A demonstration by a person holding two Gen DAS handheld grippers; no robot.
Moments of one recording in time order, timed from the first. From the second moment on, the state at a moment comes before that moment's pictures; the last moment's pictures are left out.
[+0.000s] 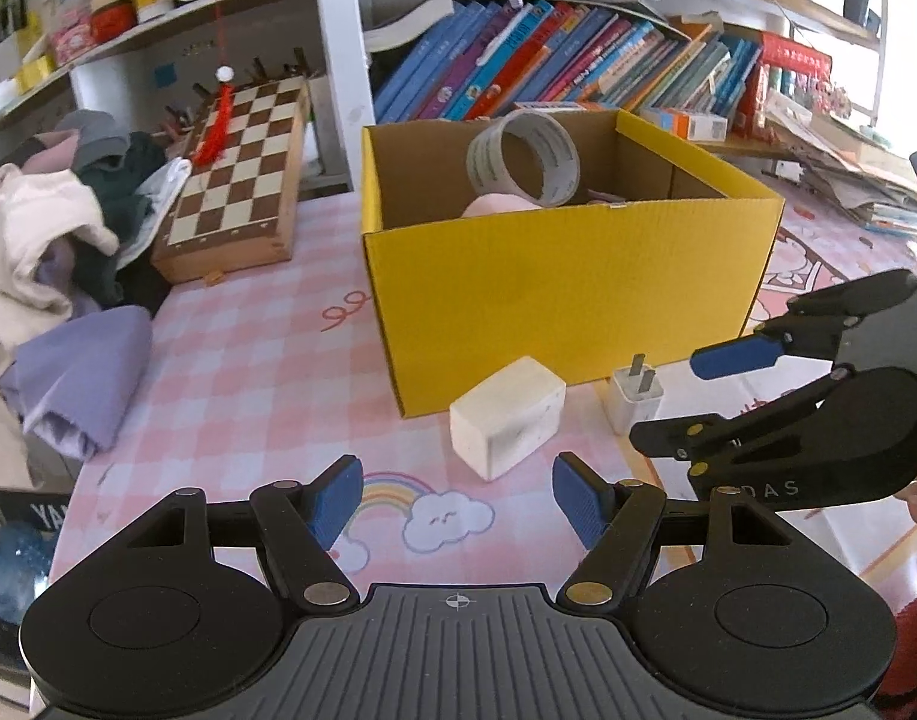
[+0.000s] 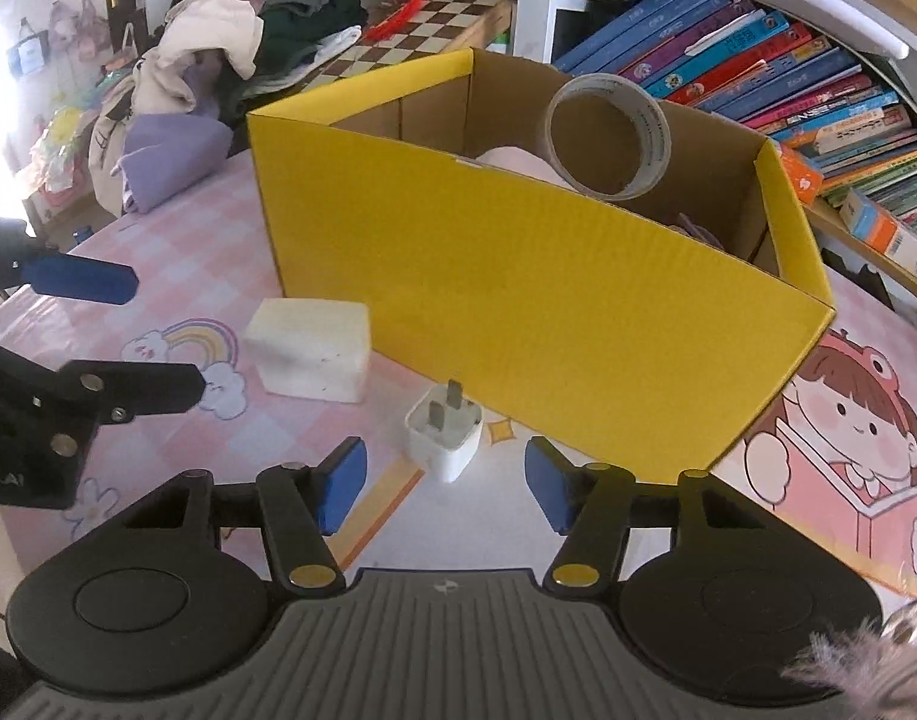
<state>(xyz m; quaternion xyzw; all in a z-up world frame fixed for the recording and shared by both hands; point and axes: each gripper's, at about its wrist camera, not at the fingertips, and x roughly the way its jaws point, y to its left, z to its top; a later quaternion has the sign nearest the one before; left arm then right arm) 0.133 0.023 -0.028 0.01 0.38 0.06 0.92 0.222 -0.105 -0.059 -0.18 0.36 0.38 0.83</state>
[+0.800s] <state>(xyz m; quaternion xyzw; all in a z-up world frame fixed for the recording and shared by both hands) 0.181 0.022 -0.059 0.02 0.42 0.03 0.91 0.243 -0.094 -0.074 -0.20 0.37 0.42 0.80</state>
